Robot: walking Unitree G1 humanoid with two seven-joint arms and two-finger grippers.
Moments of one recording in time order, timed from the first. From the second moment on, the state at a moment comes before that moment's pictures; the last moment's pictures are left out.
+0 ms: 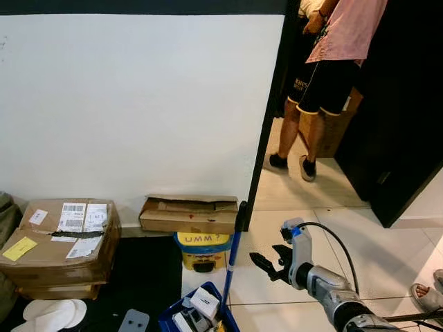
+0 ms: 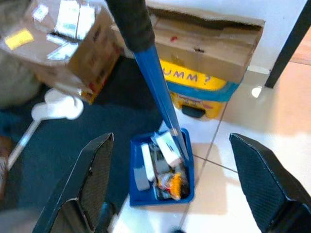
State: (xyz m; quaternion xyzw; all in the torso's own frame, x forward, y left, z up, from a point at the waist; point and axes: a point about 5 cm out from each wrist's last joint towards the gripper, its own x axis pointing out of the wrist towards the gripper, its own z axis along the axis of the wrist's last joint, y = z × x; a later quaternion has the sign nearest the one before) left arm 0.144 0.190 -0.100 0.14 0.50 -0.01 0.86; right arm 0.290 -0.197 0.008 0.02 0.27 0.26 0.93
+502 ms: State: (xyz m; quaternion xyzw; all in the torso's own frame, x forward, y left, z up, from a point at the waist) left arm 0.148 0.190 -0.098 0.15 0.49 0.00 0.86; right arm 0.301 -0.153 0.017 -0.04 0.23 0.33 0.91
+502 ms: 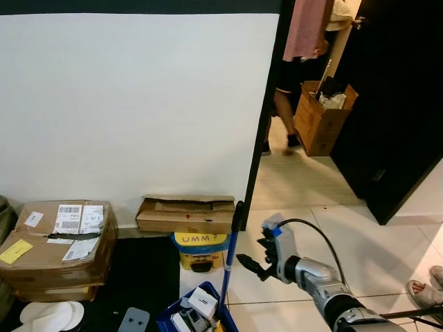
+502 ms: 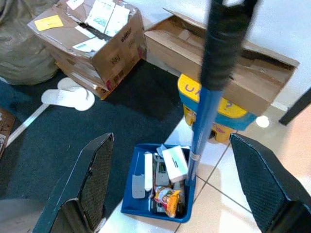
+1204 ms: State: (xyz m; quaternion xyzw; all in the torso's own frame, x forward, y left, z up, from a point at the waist) left arm 0.146 0.190 -0.099 0.15 0.50 0.00 0.86; right arm 0.317 -0.151 0.025 -0.09 0.21 0.24 0.94
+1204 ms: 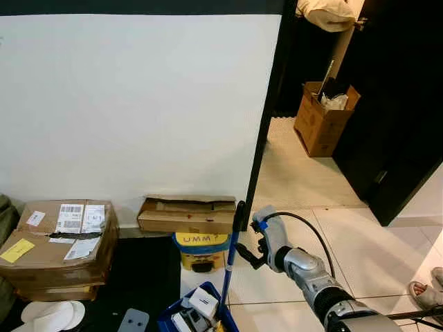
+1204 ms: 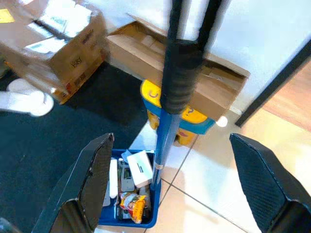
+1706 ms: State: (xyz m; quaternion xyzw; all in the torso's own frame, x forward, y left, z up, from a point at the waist) left arm 0.146 0.190 -0.099 0.15 0.49 -0.01 0.86; right arm 0.319 -0.156 0.022 -0.05 0.23 0.14 0.96
